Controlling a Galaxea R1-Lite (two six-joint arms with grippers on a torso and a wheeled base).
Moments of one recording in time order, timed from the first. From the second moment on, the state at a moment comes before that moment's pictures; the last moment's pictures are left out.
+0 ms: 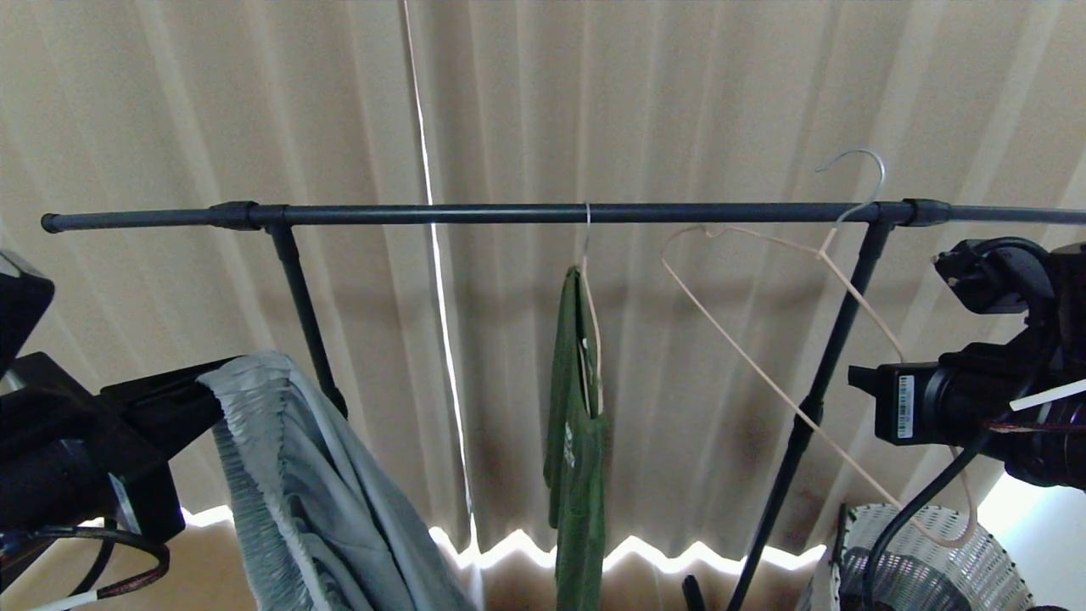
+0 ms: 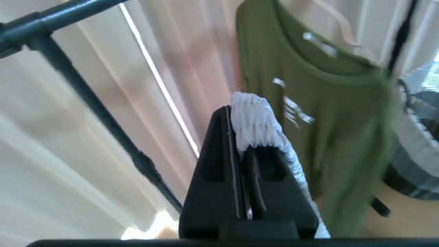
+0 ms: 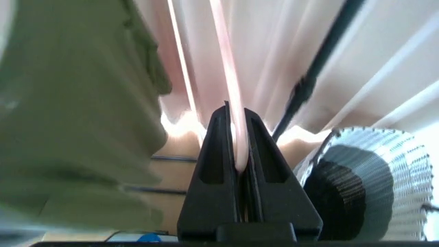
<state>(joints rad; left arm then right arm) -0.48 1.02 -0.56 -0.31 0.07 0.22 0.48 1.34 -0.80 0.00 -0.40 0.29</state>
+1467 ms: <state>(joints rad) -0.48 1.45 -1.18 0.13 0.54 -0.10 0.86 1.22 -0.74 -0.12 -0.13 0.29</state>
